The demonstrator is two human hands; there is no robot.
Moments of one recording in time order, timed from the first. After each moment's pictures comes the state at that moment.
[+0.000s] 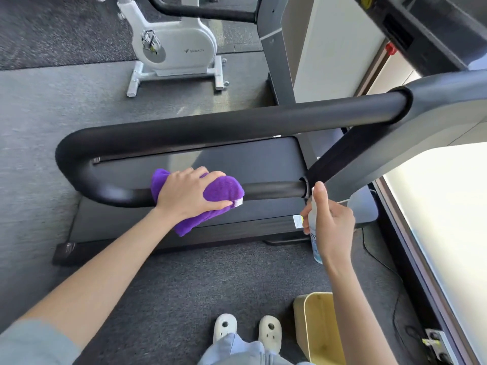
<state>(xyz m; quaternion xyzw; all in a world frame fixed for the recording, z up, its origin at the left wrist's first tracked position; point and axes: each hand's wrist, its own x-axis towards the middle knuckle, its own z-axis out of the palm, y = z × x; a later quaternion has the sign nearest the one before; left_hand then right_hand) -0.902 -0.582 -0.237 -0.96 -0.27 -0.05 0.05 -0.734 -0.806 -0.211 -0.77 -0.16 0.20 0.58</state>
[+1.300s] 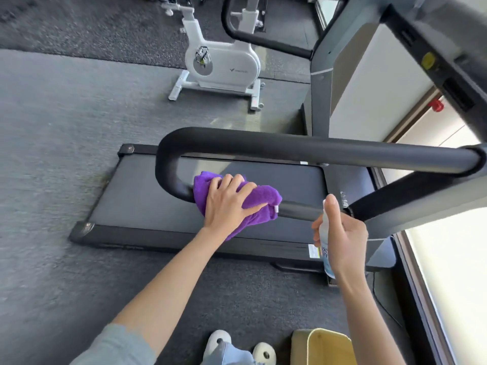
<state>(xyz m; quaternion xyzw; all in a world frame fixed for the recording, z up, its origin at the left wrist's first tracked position) -0.930 -0.595 -0.258 -0.88 -0.37 -0.29 0.07 -0.788 -0.765 -0.181 -0.76 -0.25 0.22 0.56</state>
